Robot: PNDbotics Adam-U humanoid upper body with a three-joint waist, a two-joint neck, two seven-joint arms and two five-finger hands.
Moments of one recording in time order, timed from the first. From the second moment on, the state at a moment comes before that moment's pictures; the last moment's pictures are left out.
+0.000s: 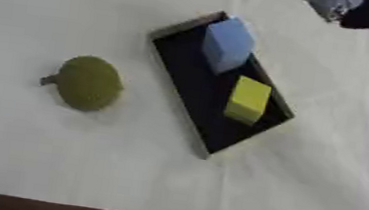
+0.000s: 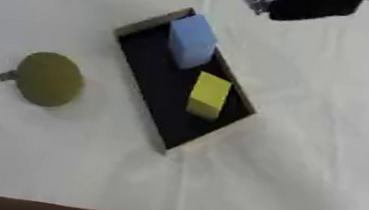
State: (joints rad) left arm -0.32 0.48 0.39 -1.97 0.13 -0.32 0.00; right arm -0.88 -0.80 0.17 -1.92 0.16 0.11 0.39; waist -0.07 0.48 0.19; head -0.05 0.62
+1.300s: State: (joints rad) left arm -0.55 1.00 -0.07 -1.64 -0.38 -0.43 -0.31; right arm -0.55 -0.96 -0.04 -1.99 -0.07 -0.04 -0.03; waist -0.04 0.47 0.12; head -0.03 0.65
